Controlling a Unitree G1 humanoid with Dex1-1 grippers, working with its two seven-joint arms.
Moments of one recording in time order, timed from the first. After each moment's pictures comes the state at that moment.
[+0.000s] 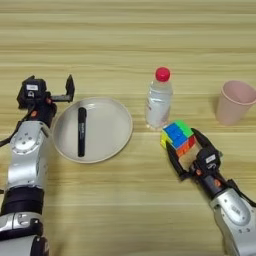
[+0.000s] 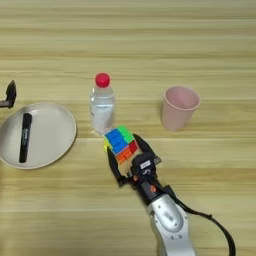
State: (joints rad) left arm -0.29 0.22 0.23 0.35 -0.16 -0.15 -0.16; right arm 0.14 -0.07 0.15 0.28 0.01 -0.58 0.33
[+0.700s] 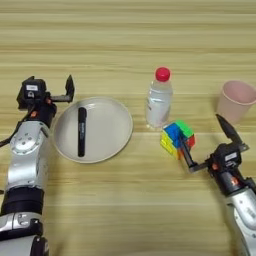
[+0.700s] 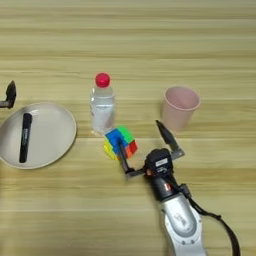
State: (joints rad) left arm -0.29 0.22 0.23 0.36 -0.16 -0.15 -0.16; right arm 0.22 -0.10 0.07 0.02 -0.02 -0.58 0.20
